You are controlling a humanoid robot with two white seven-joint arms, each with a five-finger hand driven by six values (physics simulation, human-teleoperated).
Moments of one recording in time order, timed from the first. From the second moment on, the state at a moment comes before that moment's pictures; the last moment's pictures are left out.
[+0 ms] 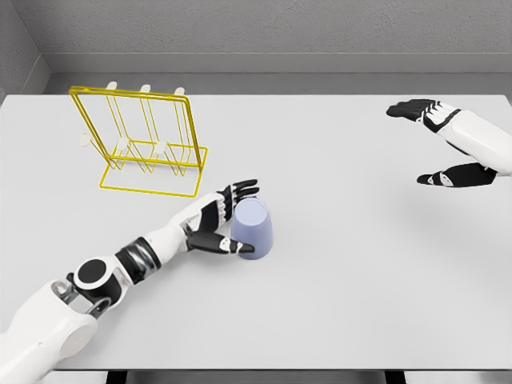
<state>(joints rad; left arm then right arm) -0.25 0.48 -0.69 -1.60 0.69 0.01 -0.23 -0.20 -0.68 -0.05 -1.63 0.09 -0.61 0.61</state>
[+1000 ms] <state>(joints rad) -0.25 0.46 -0.68 -1.59 0.69 0.02 -0.23 -0.19 -0.68 -0.05 -1.63 0.09 -0.61 0.61</state>
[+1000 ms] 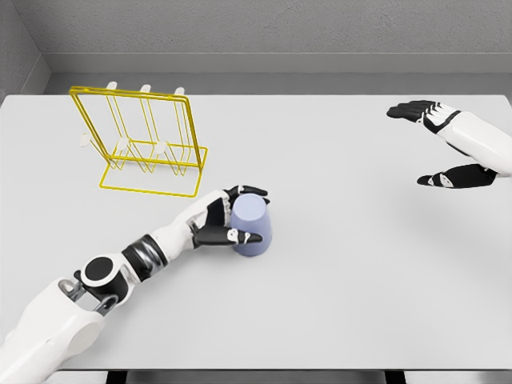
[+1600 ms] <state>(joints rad) -0.21 0.49 -0.54 -1.76 0.69 0.02 -0.23 -0.19 -0.68 -0.05 -1.62 0.09 -0.61 0.61</state>
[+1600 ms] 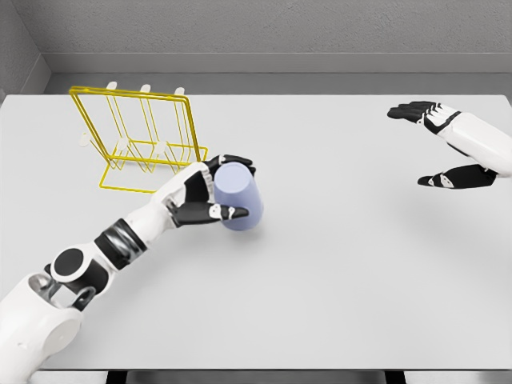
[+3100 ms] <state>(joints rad) -0.24 0.64 -0.38 -1.80 0.75 -0.07 -0.23 -0.19 -0.68 -0.05 -1.63 0.09 -0.61 0.61</state>
